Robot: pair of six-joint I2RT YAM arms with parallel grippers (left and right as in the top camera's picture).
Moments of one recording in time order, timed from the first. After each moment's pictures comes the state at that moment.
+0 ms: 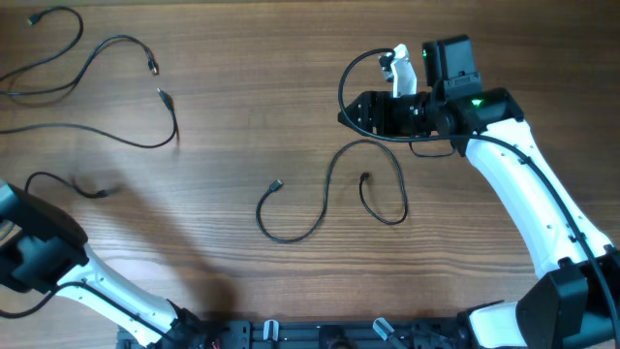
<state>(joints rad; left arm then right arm) 0.74 2.15 2.09 -1.00 -0.46 -1.40 0.27 1.60 1.33 -0.70 -0.65 0.29</state>
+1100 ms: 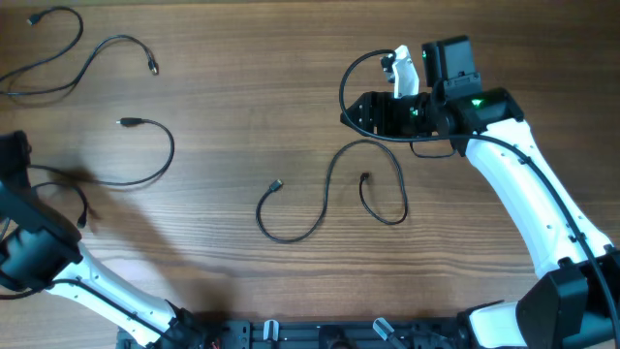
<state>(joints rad) 0.78 2.19 1.81 -1.05 -0.16 -1.11 0.27 1.60 1.33 -0.71 -0.61 0.29</state>
